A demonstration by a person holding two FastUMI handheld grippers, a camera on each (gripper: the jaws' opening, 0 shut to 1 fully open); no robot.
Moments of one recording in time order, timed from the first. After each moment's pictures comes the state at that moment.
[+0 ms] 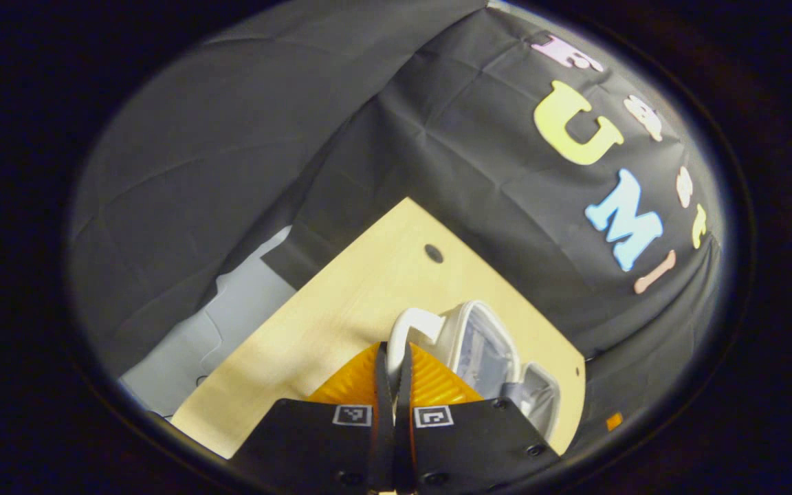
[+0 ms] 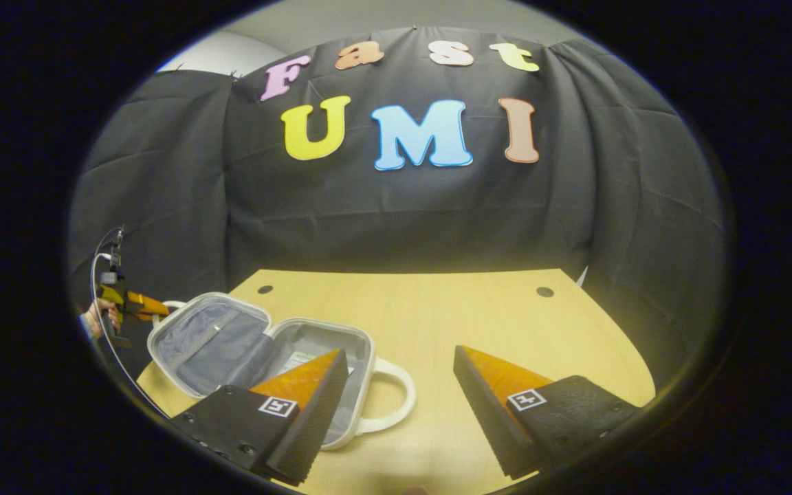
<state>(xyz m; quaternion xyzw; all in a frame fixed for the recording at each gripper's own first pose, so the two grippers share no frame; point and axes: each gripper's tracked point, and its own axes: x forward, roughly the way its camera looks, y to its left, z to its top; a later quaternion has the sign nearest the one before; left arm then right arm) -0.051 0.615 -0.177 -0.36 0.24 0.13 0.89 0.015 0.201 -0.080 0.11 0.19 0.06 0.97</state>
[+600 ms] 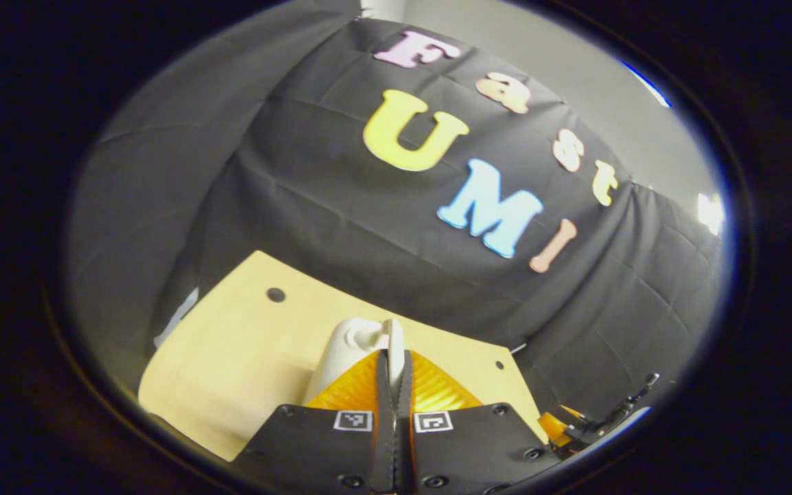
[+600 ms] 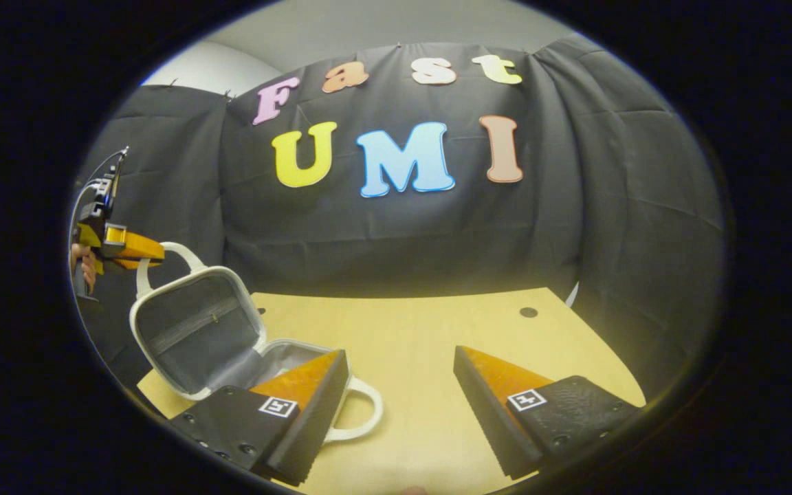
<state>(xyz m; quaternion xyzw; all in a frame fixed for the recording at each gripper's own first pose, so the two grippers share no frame) -0.007 0.343 0.001 -0.26 0.17 -0.04 0.95 0.013 0.131 -0.067 0.12 0.15 0.04 0.98</state>
